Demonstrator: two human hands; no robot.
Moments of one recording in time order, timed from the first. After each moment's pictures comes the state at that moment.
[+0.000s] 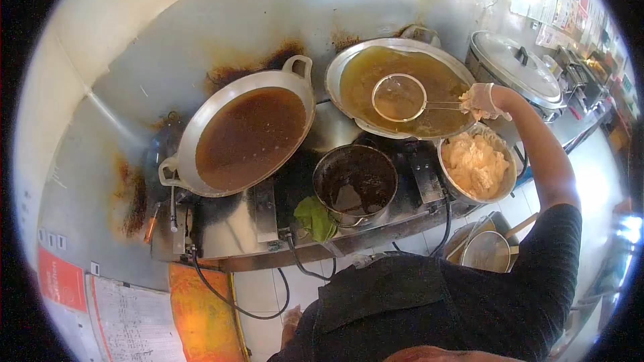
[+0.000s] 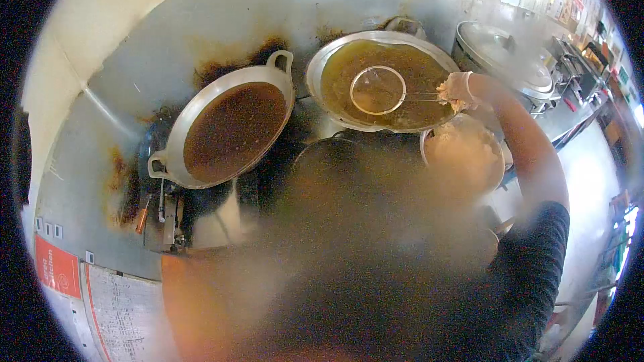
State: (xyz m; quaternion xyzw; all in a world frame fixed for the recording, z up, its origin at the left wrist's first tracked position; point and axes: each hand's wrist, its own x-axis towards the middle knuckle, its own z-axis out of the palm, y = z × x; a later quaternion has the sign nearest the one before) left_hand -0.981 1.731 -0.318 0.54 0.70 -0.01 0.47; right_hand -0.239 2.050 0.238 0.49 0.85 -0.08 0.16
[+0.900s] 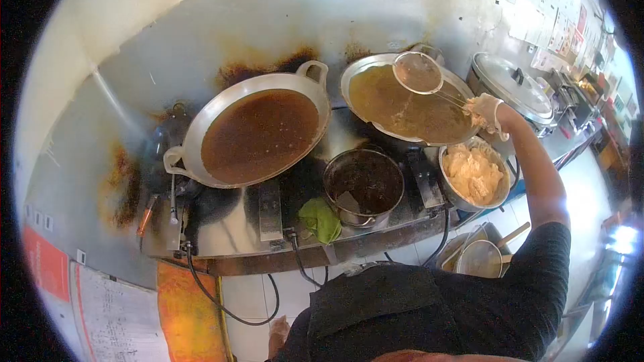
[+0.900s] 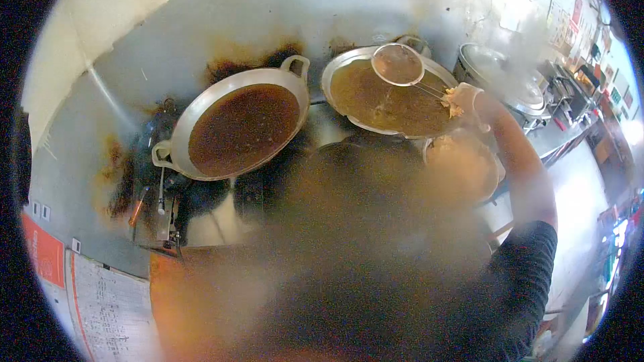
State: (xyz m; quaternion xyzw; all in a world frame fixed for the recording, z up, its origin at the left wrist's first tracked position) left_hand -1.030 1.710 -0.336 0.55 0.70 -0.04 0.45; right_hand -0.243 2.033 0.226 0.63 0.77 -0.10 -0.02
